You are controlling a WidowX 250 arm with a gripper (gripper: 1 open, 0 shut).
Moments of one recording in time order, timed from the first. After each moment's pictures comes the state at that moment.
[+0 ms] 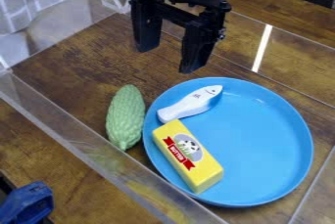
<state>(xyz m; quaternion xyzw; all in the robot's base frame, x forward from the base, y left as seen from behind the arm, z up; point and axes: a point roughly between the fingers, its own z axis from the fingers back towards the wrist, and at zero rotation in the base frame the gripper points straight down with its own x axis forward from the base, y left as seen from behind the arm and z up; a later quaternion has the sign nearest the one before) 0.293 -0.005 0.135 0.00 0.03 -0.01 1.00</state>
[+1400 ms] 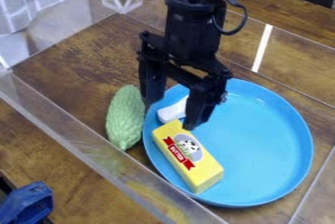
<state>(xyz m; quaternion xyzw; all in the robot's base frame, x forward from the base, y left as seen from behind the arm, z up) 0.281 -0.023 0.080 -0.01 0.07 -0.02 1.00</state>
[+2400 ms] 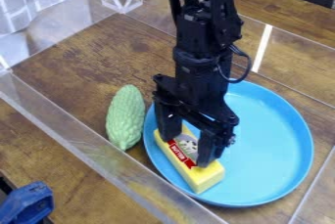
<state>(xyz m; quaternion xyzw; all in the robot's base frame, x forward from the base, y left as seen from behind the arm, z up) 0.292 -0.045 0.040 -0.04 0.00 -0.06 1.00</state>
